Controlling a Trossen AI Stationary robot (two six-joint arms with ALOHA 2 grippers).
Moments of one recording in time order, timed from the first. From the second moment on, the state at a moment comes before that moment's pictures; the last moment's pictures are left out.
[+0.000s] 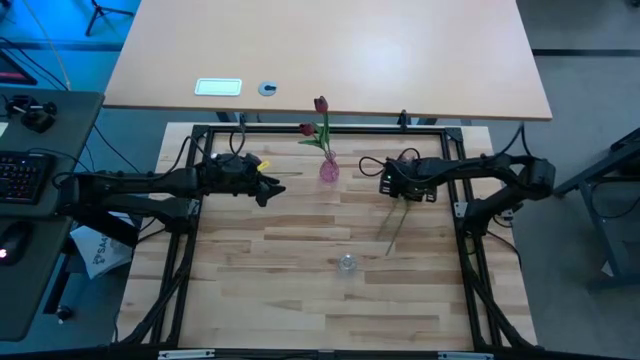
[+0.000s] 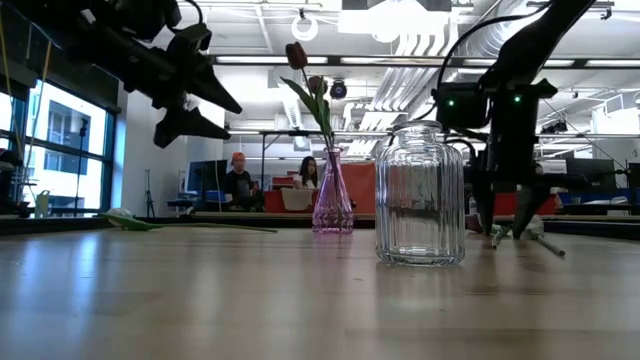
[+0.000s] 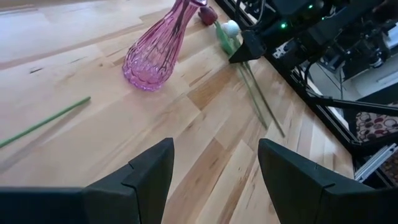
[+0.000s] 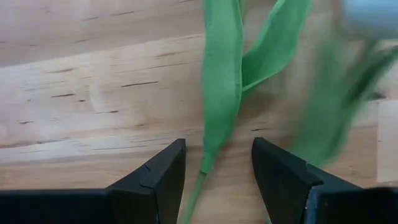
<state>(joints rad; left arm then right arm) 0.27 0.98 0.49 0.01 0.02 -0.65 -0.41 1.49 0.66 -0.60 0.12 1.30</state>
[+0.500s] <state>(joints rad) 0.28 0.94 0.49 0.20 0.10 -0.71 -0.39 1.36 0.76 -0.55 0.18 0.96</state>
